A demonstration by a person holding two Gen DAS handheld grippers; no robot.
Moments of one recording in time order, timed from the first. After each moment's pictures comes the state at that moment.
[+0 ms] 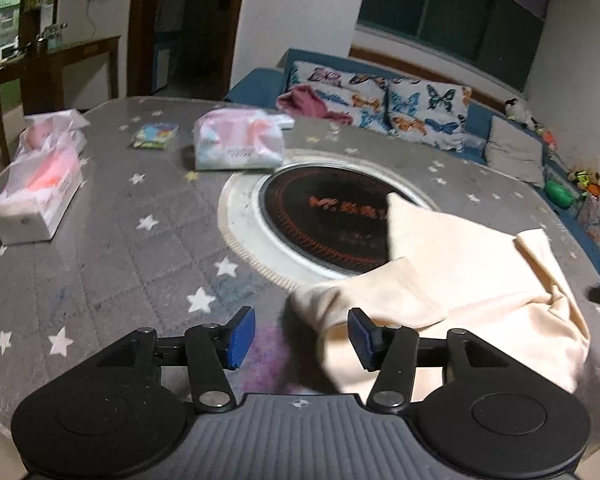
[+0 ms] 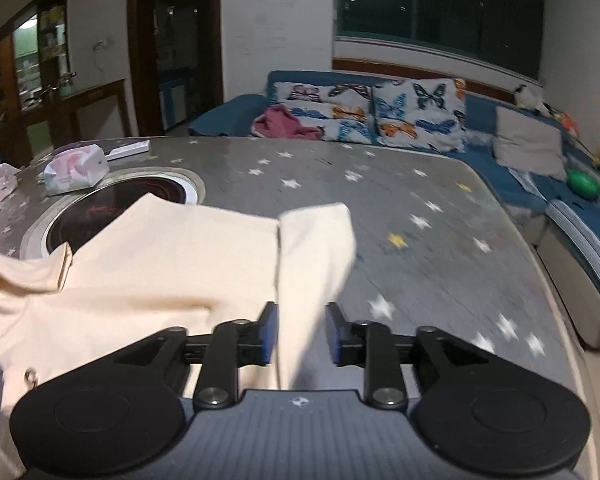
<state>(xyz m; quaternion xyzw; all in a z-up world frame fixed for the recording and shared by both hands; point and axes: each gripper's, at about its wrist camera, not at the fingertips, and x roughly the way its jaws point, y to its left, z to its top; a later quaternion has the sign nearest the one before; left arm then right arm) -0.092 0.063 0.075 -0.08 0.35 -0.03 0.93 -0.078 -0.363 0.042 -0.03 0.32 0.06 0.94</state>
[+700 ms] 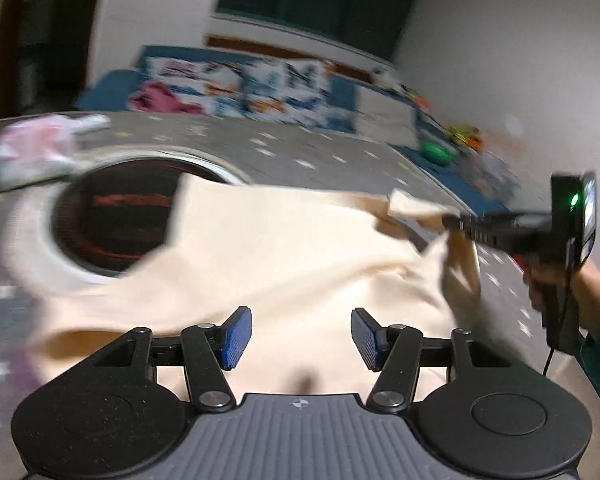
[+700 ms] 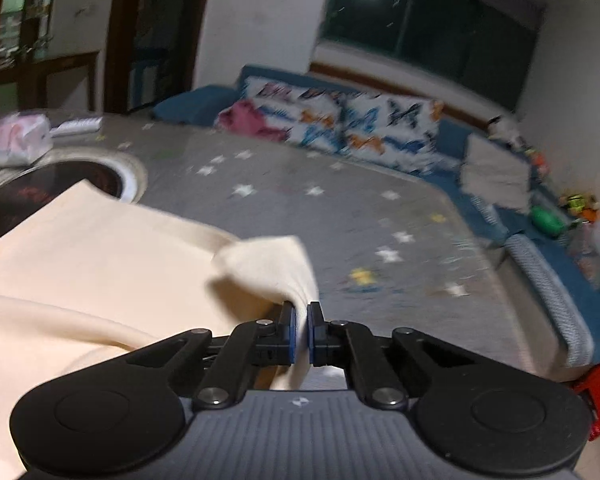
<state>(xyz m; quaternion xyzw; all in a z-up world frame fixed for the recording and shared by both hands) -0.075 -0.069 0.057 -0.05 0.36 -0.25 0.90 -0.052 -0.369 0.032 -0.10 0.30 -0.03 0.95</state>
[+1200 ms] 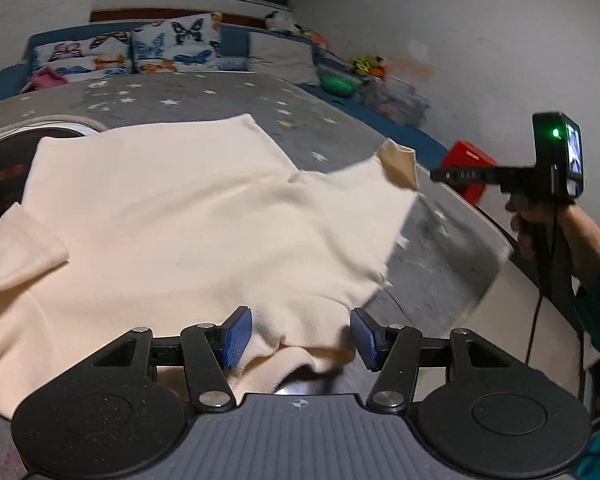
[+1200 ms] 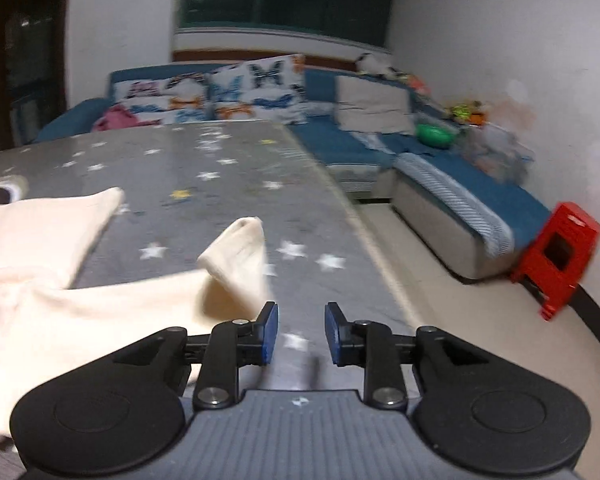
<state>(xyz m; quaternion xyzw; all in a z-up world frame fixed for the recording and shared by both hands) -0.116 -0.123 0.028 0.01 0.39 -0.38 0.84 -0.150 -0.471 0.019 0.01 0.32 -0.20 0.93</state>
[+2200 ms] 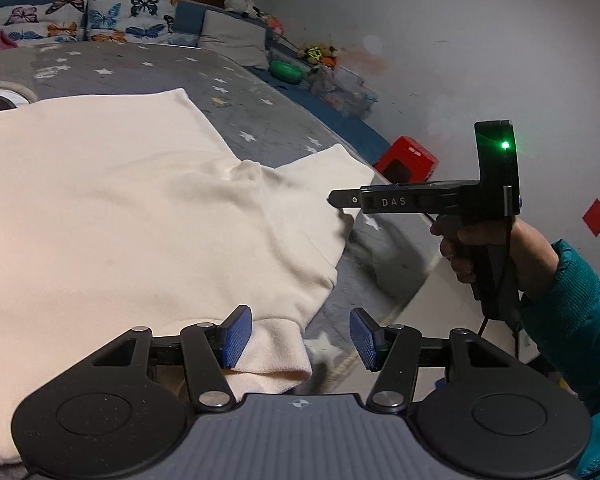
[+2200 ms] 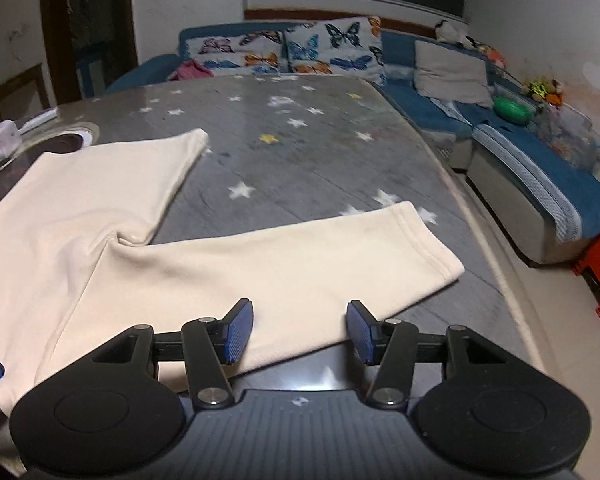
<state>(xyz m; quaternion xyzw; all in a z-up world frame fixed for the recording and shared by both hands) -0.112 -0.155 0.018 -0.05 0.42 -0.46 0.78 -0.144 -0.450 -0.001 0.01 0.40 -0.07 0.91</state>
